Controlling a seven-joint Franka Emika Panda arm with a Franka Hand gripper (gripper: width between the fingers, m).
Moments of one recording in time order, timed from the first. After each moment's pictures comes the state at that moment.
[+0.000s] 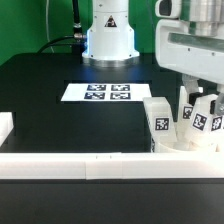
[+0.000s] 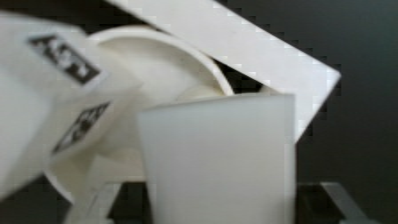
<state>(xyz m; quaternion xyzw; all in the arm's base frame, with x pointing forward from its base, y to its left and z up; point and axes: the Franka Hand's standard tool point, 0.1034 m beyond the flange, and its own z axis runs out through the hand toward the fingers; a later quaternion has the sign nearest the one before) 0.639 0.107 0.086 -0.79 0.62 -0.03 0.05</state>
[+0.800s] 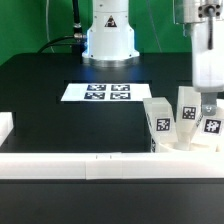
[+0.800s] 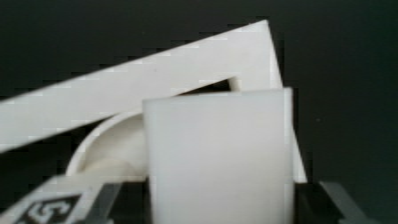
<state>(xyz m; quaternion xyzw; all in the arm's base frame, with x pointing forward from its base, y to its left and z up) 0.641 0.111 0.084 -0.55 0.83 -0.01 0.10</state>
